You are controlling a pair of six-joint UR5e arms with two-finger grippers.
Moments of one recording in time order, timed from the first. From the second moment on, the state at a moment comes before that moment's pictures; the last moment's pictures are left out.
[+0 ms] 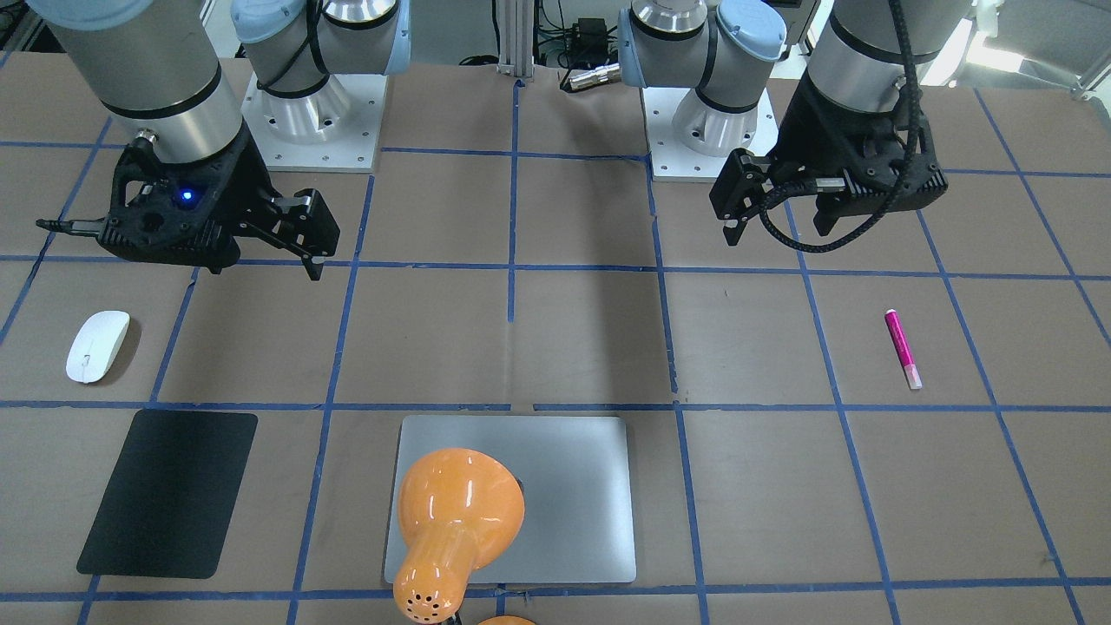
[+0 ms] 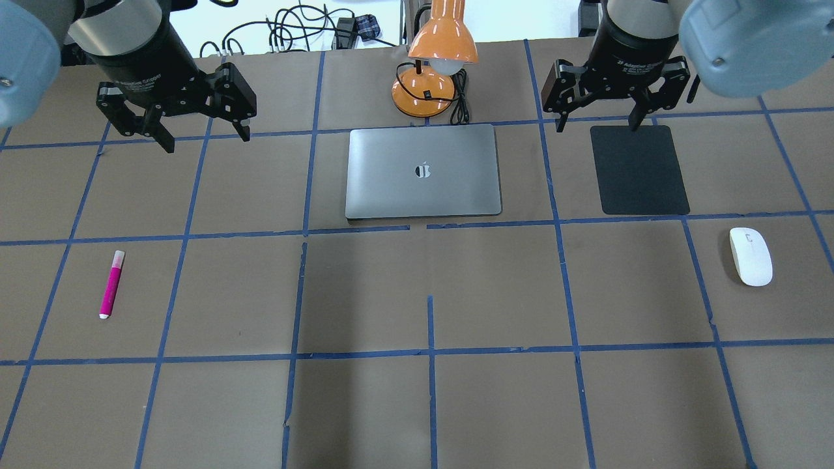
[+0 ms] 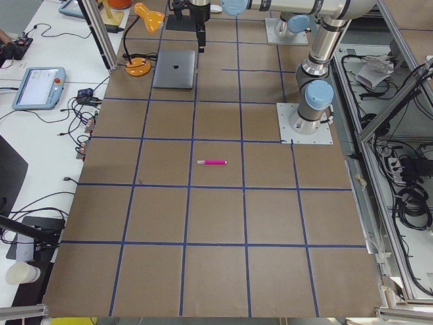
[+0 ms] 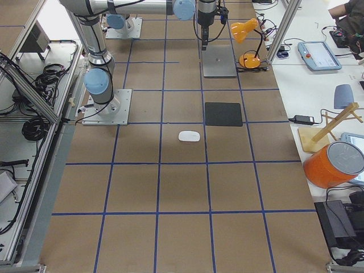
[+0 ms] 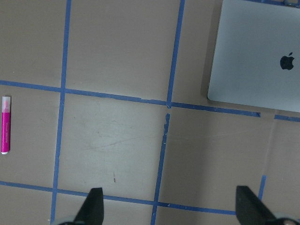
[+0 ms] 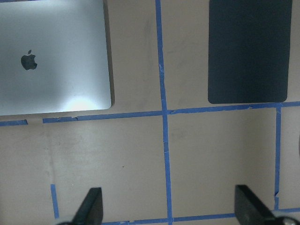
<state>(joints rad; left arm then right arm) -1.56 -1.60 -1.49 -1.59 1.59 -0.12 1.61 -1.47 1.50 -1.63 -1.59 0.09</state>
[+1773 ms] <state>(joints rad) -1.32 -1.60 -1.60 -1.57 1.61 0.23 1.27 -1.36 1.76 -1.98 -1.60 -0.28</state>
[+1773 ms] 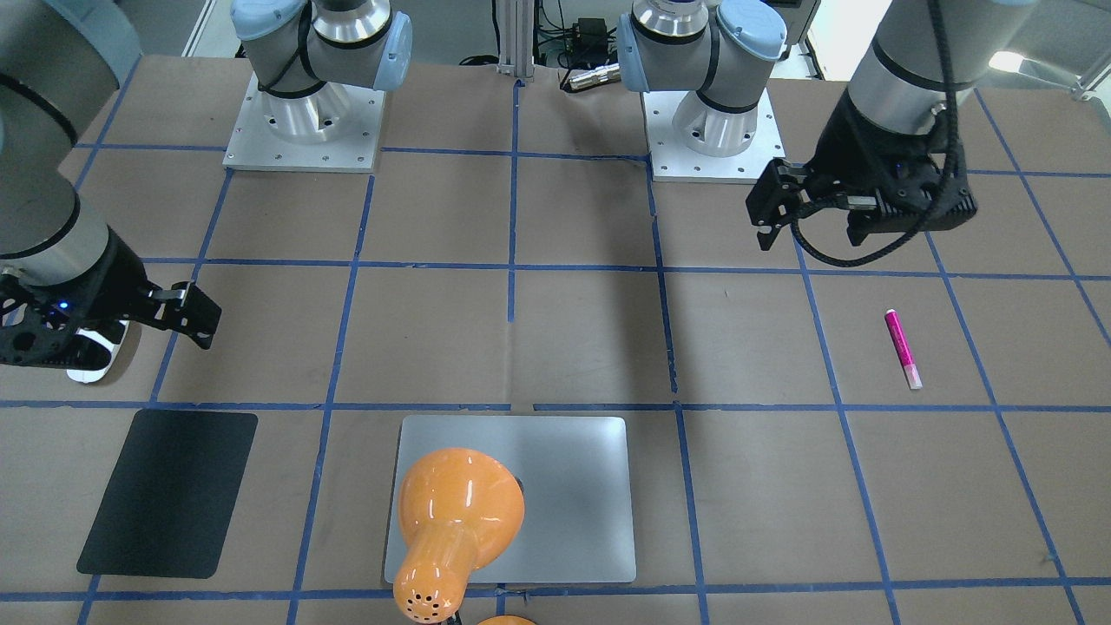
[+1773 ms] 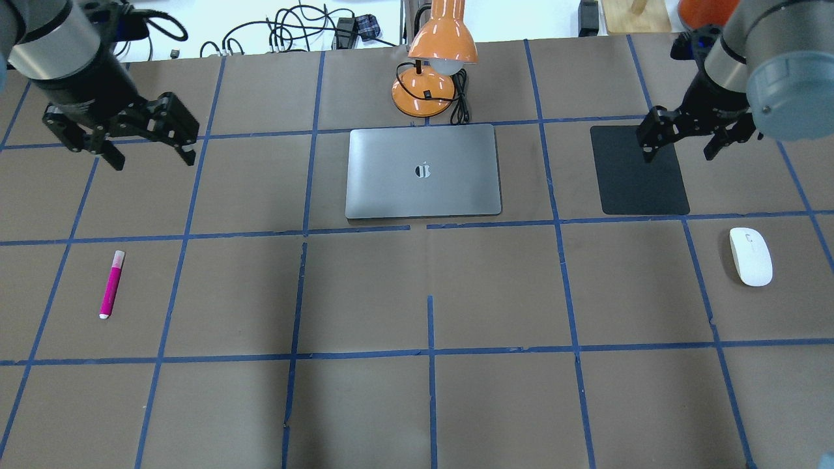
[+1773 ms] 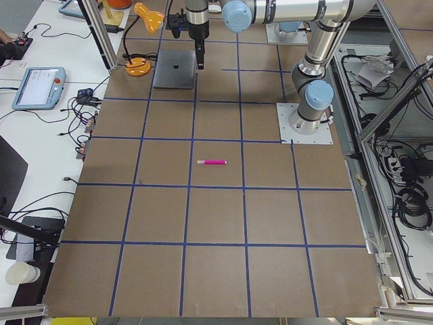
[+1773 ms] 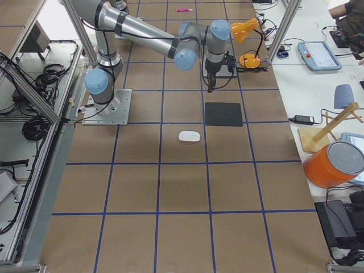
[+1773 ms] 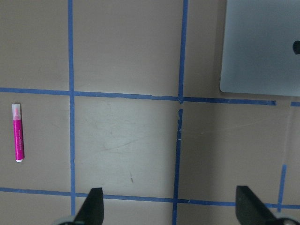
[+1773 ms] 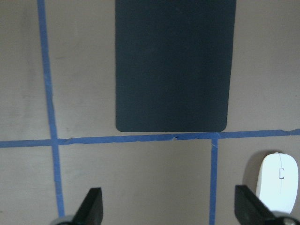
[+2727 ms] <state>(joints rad) -0.88 -1.82 -2.10 -0.81 1.60 0.72 0.98 -1.27 2.00 -2.32 -1.66 -0.57</state>
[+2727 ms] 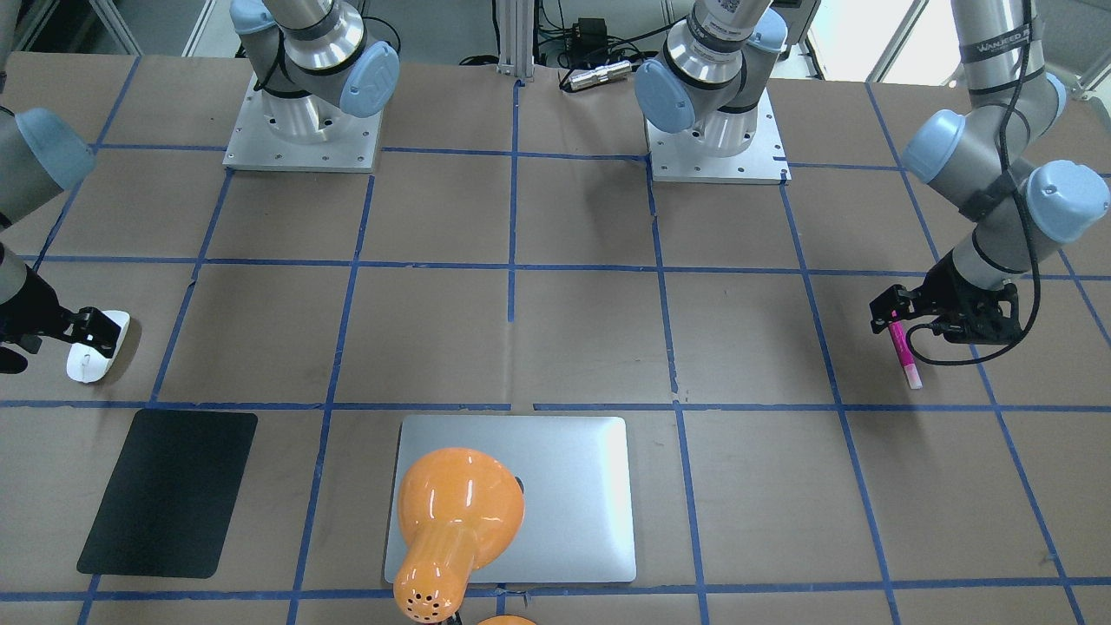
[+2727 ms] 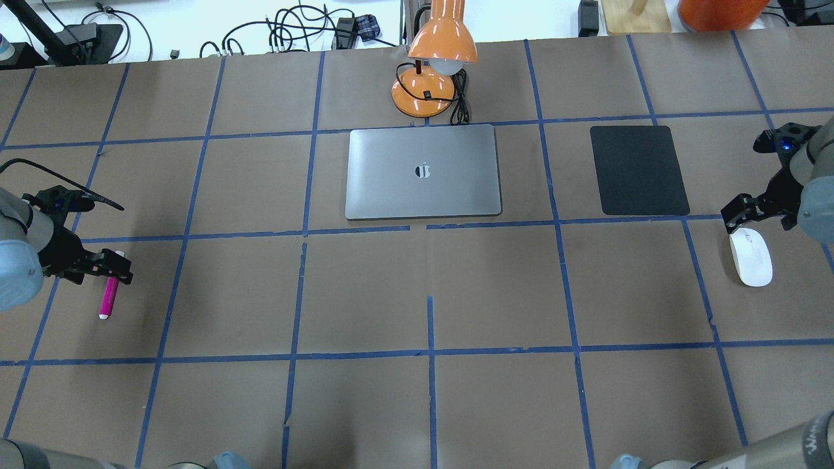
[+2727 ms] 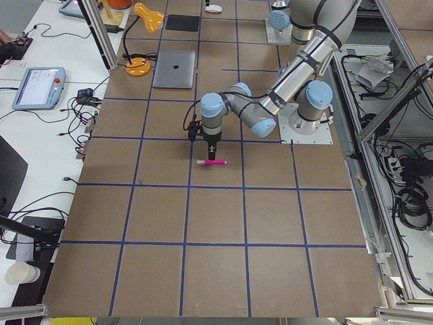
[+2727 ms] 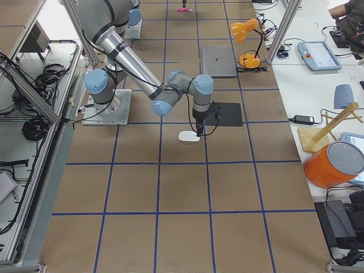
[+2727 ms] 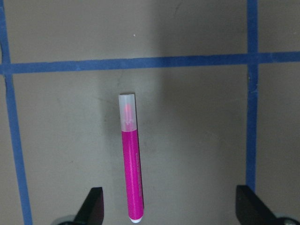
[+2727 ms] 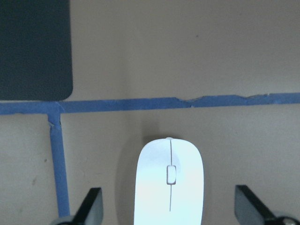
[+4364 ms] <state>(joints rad) -0.97 -1.77 -2.02 -0.99 1.57 0.27 0.93 -1.21 2.01 -2.34 -1.65 -0.64</state>
